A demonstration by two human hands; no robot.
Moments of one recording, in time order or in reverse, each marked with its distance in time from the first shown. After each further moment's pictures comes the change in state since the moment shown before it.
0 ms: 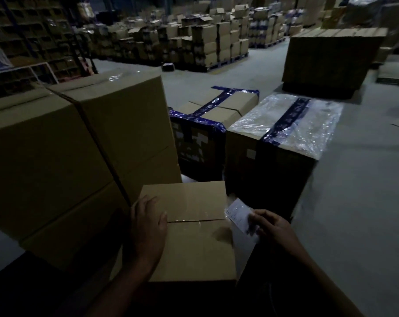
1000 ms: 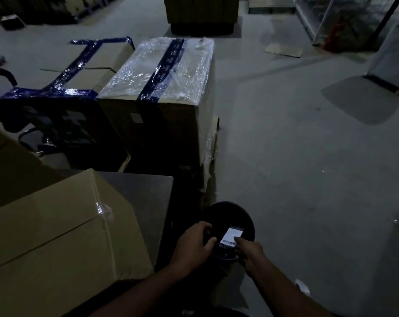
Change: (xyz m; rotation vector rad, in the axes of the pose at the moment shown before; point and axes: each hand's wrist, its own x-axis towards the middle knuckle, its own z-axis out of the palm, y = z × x) left_hand -0.166 0.197 0.168 -0.266 -1.014 0.444; right_hand -0.084 0.191 -0.166 0.327 0.817 0.837
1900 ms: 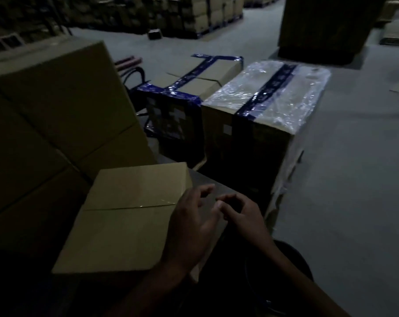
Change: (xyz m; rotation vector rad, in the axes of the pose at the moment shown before) left_hand -0.073 0.022 -0.159 -0.252 0.832 -0.003; right_hand -0.179 -0.095 0.140 -0.488 -0.788 -0.999
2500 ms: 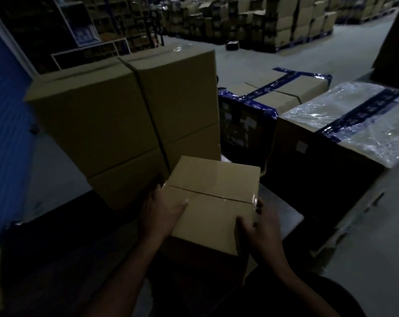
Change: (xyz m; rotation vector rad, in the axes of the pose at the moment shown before) left_hand -0.039 -0.115 -0.160 0.465 0.268 -0.711; right_hand -0.017 0.012 0.100 -0.476 -0.047 -0.191
